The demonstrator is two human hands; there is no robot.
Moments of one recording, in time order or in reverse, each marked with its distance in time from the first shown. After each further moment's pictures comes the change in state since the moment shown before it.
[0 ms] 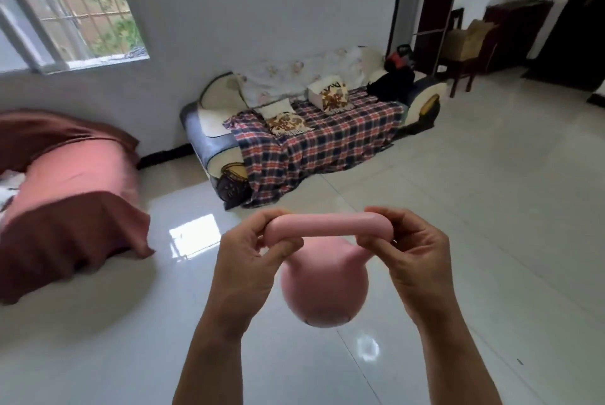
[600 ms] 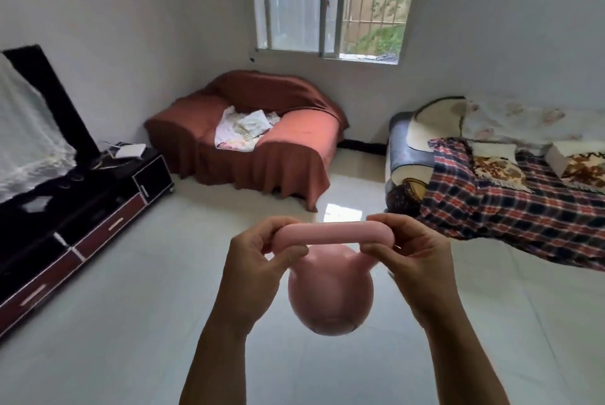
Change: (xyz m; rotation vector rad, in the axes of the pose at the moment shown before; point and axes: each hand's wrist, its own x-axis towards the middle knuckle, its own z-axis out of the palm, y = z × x) left_hand -0.190 0.046 -0.146 0.248 0.736 -0.112; right_hand -0.070 -0.012 0.180 -0.004 -0.825 -0.061
